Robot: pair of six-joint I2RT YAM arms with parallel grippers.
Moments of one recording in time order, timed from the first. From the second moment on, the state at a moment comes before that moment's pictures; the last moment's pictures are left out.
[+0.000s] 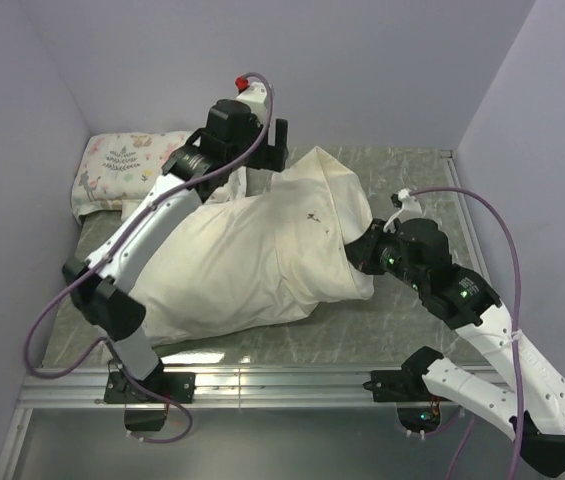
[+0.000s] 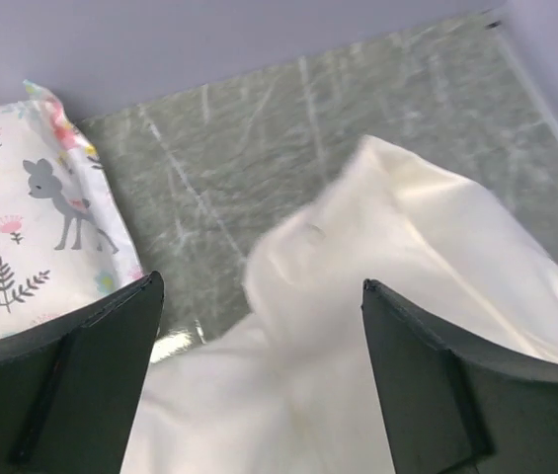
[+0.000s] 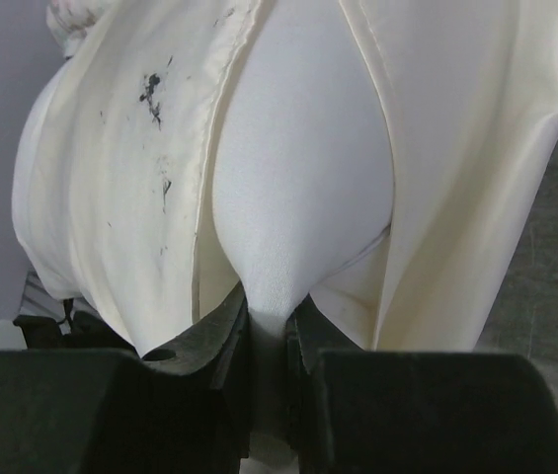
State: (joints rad) left arm -0.57 1.77 1.93 -0.57 -0.10 -0.20; right arm 0.62 0.78 0.95 -0.61 0.05 0.65
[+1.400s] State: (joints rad) left arm -0.86 1.10 1.42 -0.39 -0.25 -0.55; right arm 0.73 1.11 1.49 -0.44 -0.04 0.56
